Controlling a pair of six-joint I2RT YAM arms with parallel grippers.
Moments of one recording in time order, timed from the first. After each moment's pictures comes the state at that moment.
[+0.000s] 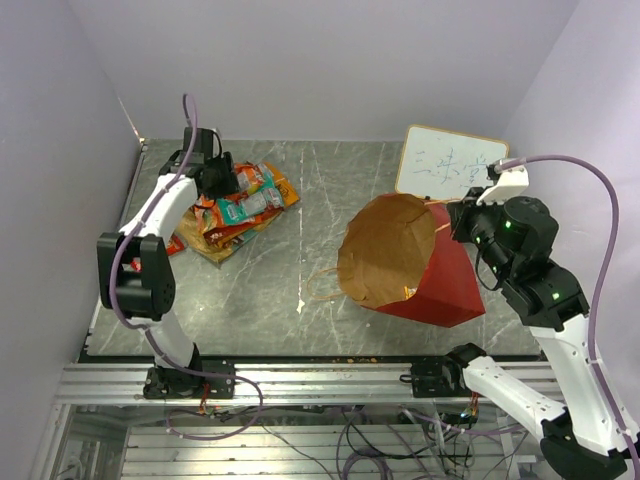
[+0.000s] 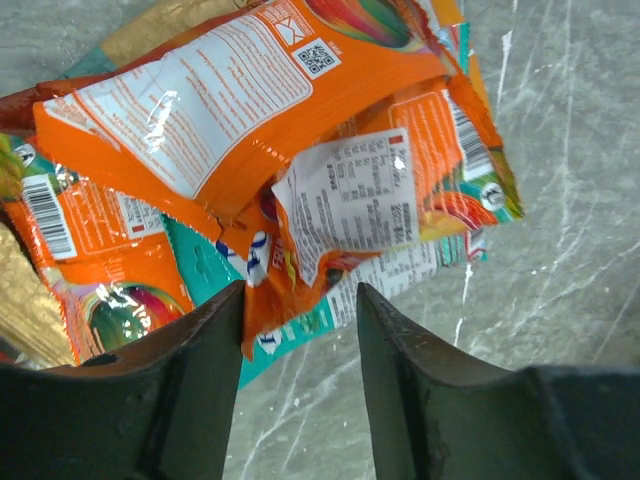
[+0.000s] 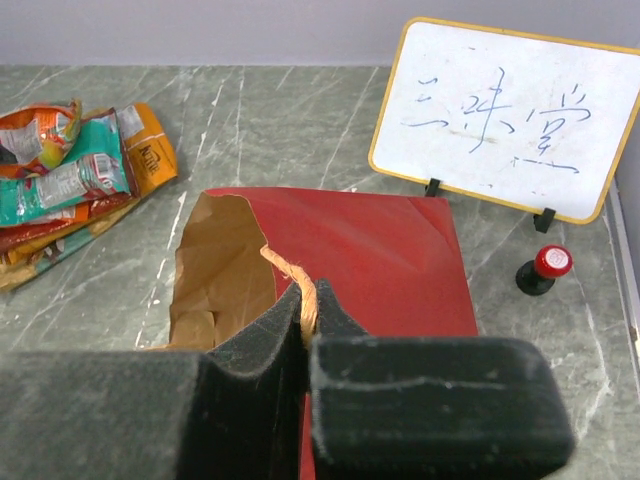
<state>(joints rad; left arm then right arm) -0.11 1.76 1.43 -0.50 0.07 -0.33 0.43 0.79 1.22 -0.67 0.27 0.16</state>
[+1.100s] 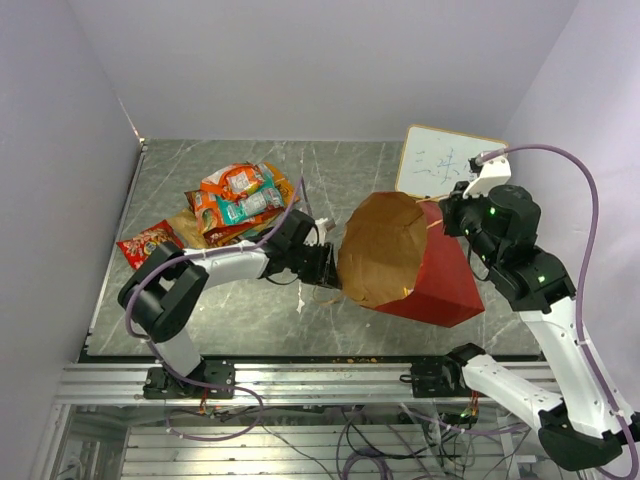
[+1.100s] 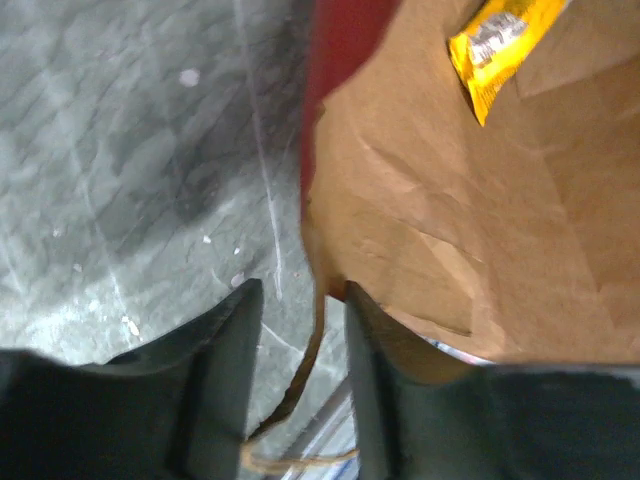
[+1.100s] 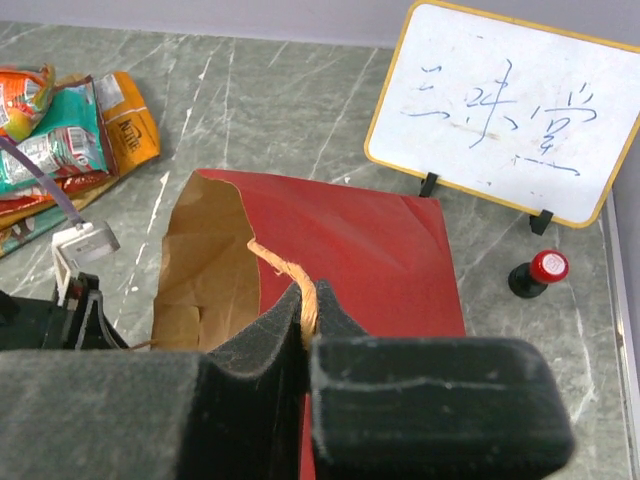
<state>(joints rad) -0.72 1.67 0.90 -0.05 0.48 -0.61 0.43 0.86 1.22 -0.66 0.25 0.12</state>
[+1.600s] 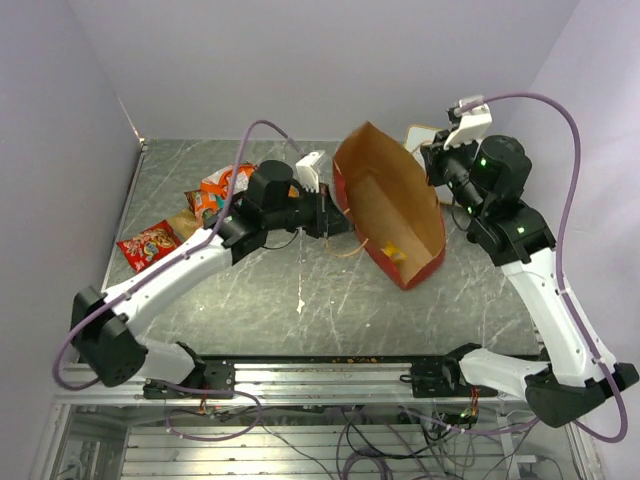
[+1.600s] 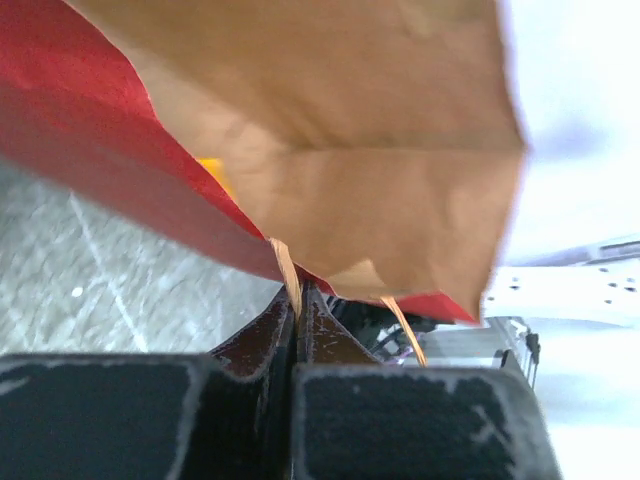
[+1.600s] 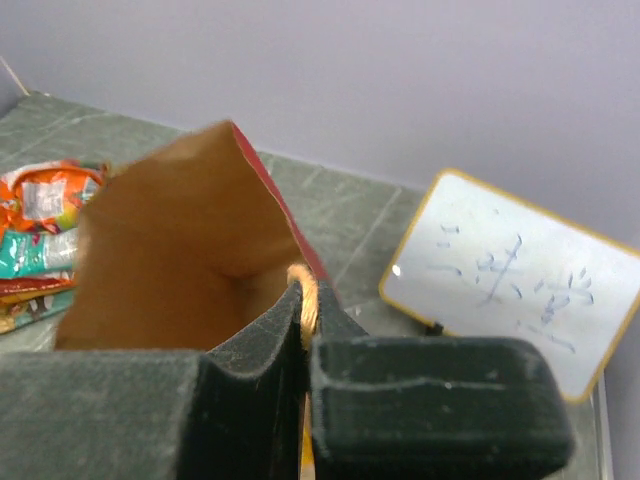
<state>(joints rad) -0.75 1.41 1.22 -0.20 0.45 -0.59 0.43 1.10 1.43 -0.45 0.17 -0.04</state>
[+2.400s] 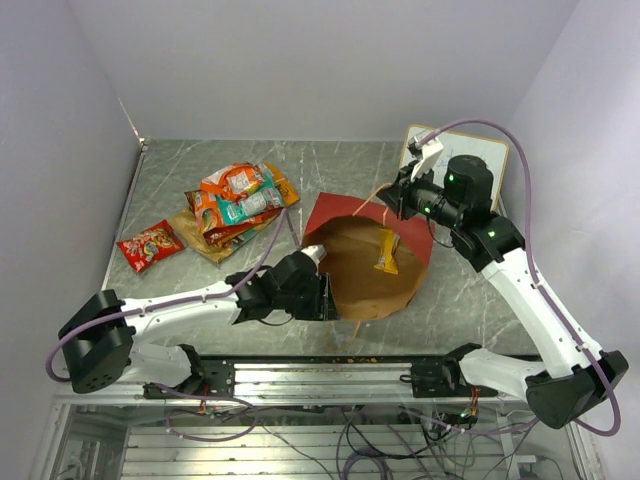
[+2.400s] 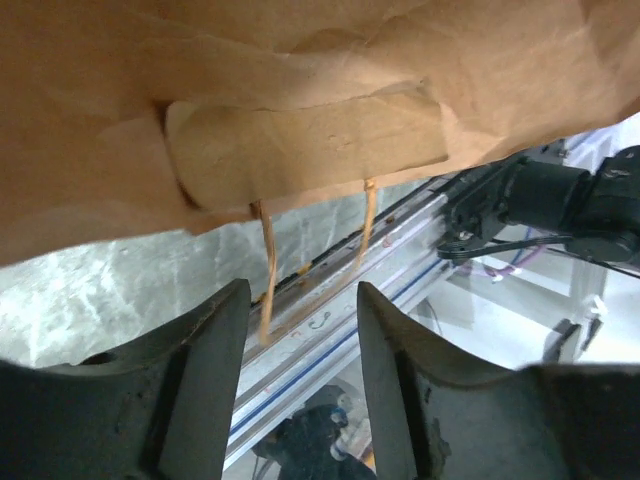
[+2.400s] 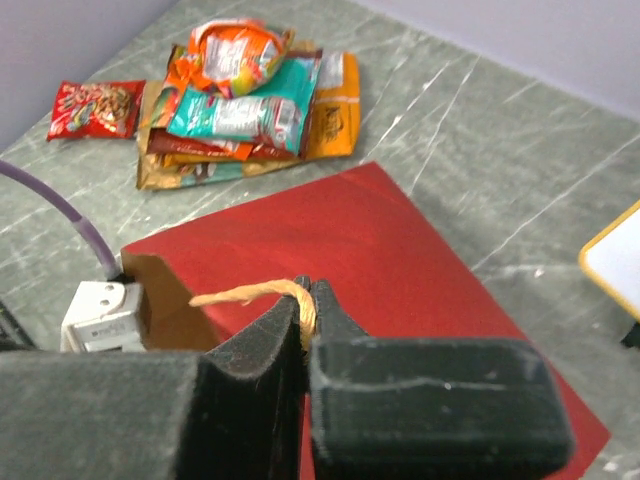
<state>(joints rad) -1.04 1.28 0.73 -0.20 0.11 -0.91 0.44 1.12 1.23 -0.37 -0.28 0.03</state>
